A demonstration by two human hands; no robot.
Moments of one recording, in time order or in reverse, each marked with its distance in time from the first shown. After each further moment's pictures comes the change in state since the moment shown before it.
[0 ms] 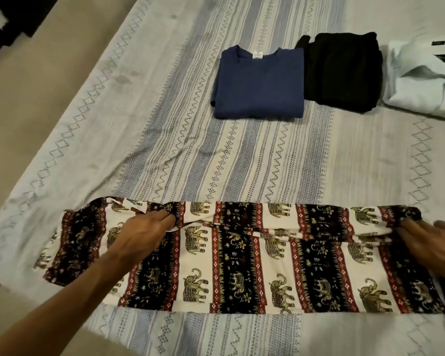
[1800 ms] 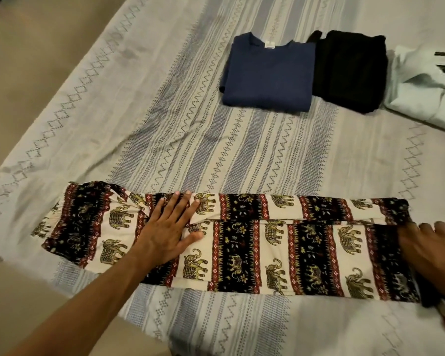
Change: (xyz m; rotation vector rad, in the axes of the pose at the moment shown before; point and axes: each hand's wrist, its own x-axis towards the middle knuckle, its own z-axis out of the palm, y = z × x) left_hand -0.013 0.044 0.053 -0.023 -0.162 -0.143; right_hand 0.008 -0.072 -0.084 0.309 -0.437 0.604
